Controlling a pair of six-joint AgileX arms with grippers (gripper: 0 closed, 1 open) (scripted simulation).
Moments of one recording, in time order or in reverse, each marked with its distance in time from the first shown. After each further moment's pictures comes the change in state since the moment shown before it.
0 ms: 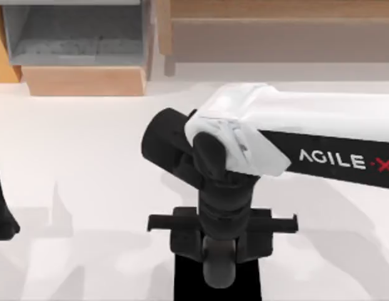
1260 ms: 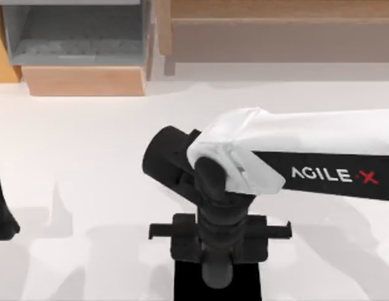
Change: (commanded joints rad) left arm 0.000 0.000 0.000 0.000 0.000 0.000; right arm 0.000 0.021 -0.085 0.157 0.063 -0.008
